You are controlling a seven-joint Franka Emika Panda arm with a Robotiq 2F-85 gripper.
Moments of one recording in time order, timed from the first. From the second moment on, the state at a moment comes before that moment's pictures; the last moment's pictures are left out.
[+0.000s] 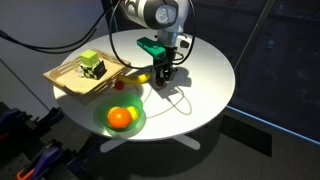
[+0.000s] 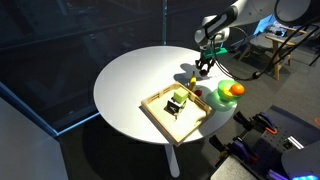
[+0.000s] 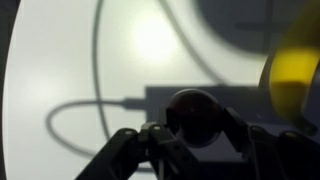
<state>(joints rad) -0.19 0.86 -0.16 -1.50 0.10 2.13 0.10</state>
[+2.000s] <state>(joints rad) -0.15 0.53 -0.16 -1.81 0.01 2.24 0.10</state>
